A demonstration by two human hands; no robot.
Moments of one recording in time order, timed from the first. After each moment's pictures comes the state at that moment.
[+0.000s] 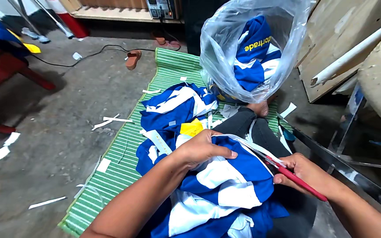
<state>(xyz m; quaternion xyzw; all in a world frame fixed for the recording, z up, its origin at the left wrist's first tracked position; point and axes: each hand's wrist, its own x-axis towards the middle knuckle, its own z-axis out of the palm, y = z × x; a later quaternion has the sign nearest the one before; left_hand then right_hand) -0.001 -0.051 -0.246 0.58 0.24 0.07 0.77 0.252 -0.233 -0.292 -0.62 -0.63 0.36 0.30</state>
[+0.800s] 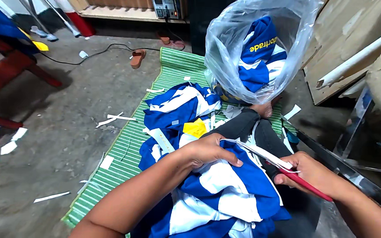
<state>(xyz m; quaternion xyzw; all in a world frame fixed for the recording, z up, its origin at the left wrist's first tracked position) 0.004 -0.049 -0.245 0.59 0.25 -0.03 0.77 0.250 -0.224 -0.278 -0.64 -0.63 0.35 0.26</state>
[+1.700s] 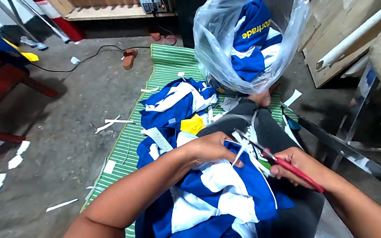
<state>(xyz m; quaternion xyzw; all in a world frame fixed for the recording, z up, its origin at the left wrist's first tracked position) 0.024 -0.051 -0.245 0.67 0.24 -0.11 0.69 0.244 -0.234 -0.302 -0.63 -0.53 0.46 0.33</state>
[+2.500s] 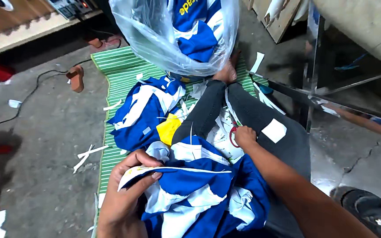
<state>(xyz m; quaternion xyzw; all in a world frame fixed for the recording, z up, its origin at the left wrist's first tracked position) -0.080 -0.034 -0.274 0.69 0.15 0.25 0.66 0.220 -0.170 -0.467 -0.91 -0.23 0.35 0.03</state>
